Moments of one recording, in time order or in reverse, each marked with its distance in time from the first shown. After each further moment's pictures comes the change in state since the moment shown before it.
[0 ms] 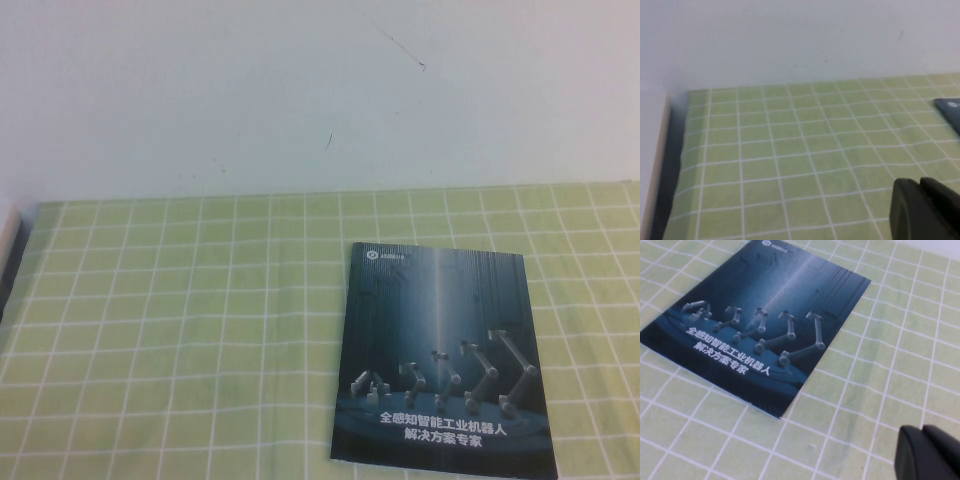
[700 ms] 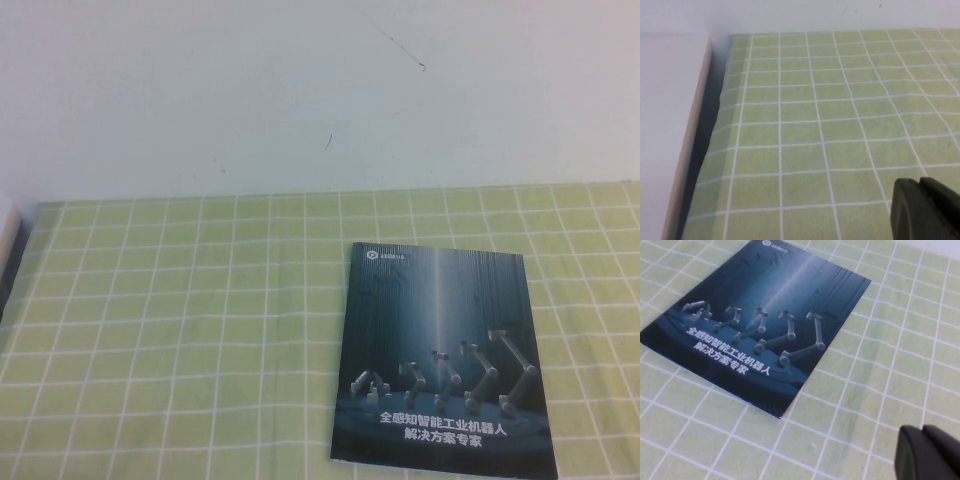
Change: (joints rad) right arm 0.000 0.000 0.000 0.000 0.000 0.000; left arm 0.169 -0.090 0.145 -0.146 0.031 0.176
